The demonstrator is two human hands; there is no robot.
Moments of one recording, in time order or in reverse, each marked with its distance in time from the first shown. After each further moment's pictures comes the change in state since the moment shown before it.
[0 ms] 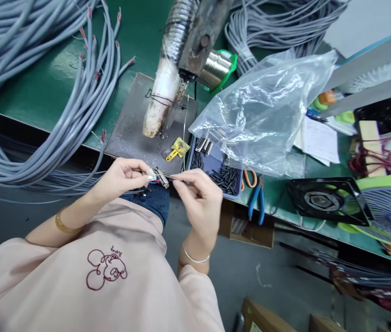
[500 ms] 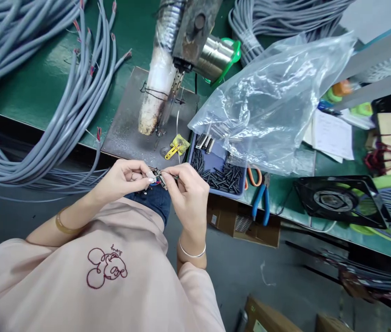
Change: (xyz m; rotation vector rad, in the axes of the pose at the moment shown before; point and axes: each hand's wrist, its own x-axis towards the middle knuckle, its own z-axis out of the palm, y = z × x) left_hand 0.000 0.001 0.008 0.094 -0.016 -0.029; right_hand 0.002 0.001 0.016 -0.063 -0.058 -0.009
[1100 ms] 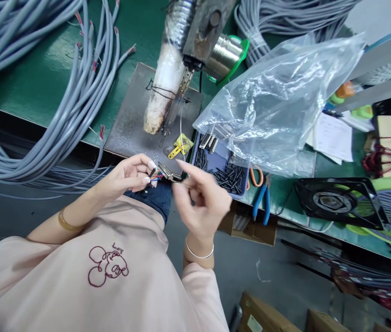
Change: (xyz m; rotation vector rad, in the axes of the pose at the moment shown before) left_hand 0.001 -0.021 -0.015 -0.310 -0.165 -0.010; right_hand -0.008 -0.004 -0.008 0.031 0.170 -0.137
